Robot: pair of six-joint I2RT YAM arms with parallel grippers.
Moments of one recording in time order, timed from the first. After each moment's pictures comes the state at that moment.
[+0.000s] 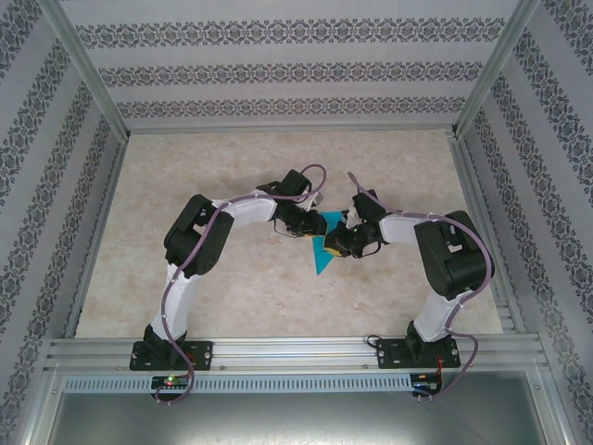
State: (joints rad) left arm -0.60 2.20 1.53 -0.42 0.58 -0.51; right arm 0.32 1.77 0.83 -0.23 -0.67 0.74
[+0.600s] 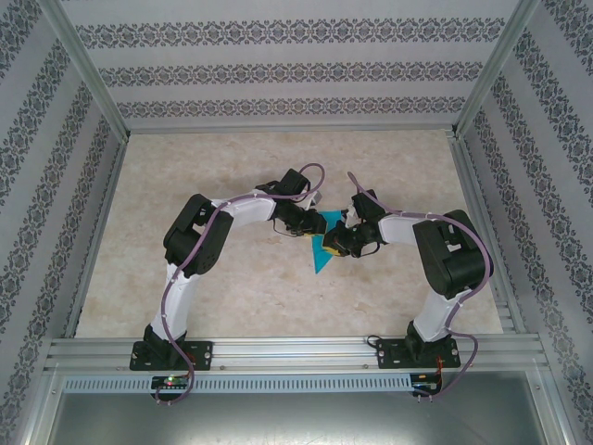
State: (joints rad) left arm -0.59 2.20 1.53 -0.40 0.59 -0.53; right arm 0.33 1.77 0.82 -0.19 -0.67 0.77
